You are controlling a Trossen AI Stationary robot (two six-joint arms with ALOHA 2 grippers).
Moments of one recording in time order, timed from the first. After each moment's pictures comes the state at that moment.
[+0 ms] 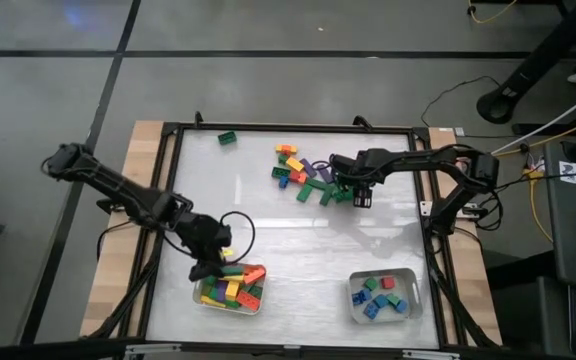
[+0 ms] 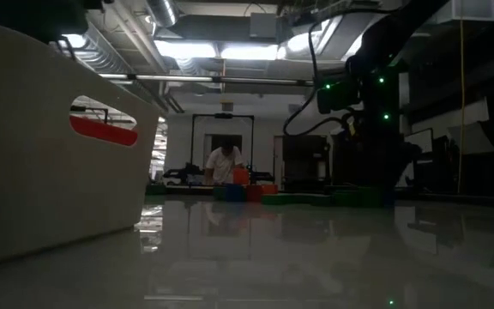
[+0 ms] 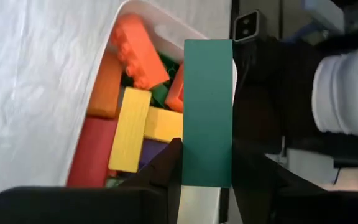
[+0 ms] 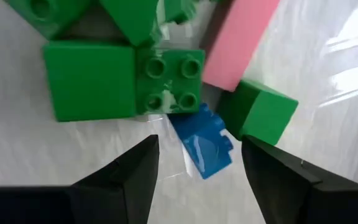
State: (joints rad) left arm -0.40 1.13 0.79 -0.49 0.28 -0.76; right arm -0.35 1.66 0.97 -0.86 0.29 -0.22
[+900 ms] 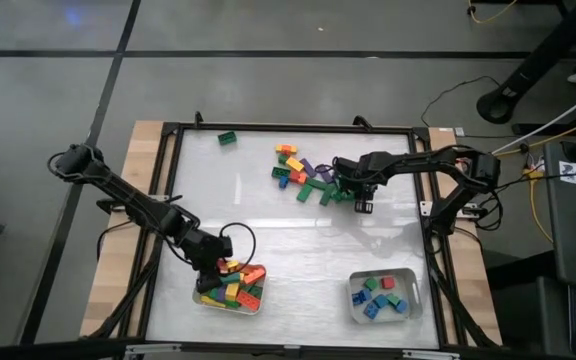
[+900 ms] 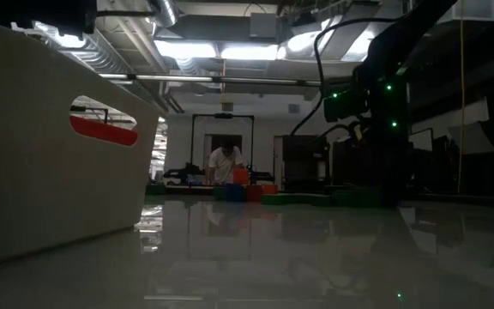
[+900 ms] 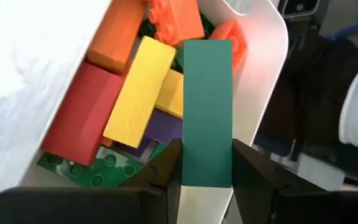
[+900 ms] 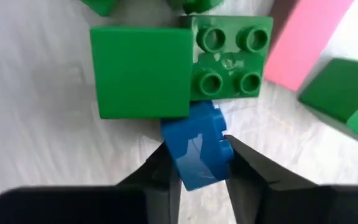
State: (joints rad) left arm -0.50 1.26 0.79 -0.49 0.22 -0.97; right arm -0.35 1.65 0.89 -0.78 0.16 -0.21
